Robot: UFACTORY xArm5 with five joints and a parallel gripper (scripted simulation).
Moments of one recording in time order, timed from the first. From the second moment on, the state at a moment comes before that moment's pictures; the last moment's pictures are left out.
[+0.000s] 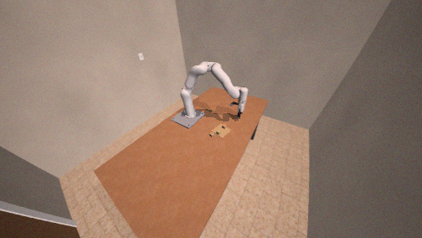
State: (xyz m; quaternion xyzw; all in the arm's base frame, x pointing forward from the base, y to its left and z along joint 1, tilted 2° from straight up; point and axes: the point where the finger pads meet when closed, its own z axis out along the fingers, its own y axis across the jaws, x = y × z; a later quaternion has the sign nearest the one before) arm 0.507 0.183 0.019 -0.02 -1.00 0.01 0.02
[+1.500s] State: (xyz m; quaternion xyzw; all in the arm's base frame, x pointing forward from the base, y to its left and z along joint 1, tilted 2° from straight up) arm 0.506 0.182 -0.015 -0.02 -1.00 0.01 0.02
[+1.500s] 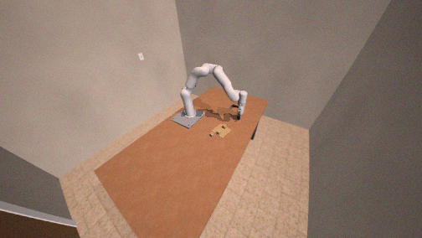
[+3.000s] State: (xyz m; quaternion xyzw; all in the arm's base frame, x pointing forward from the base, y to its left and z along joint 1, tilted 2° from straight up) arm 0.506 0.182 -0.015 -0.02 -1.00 0.01 0.02
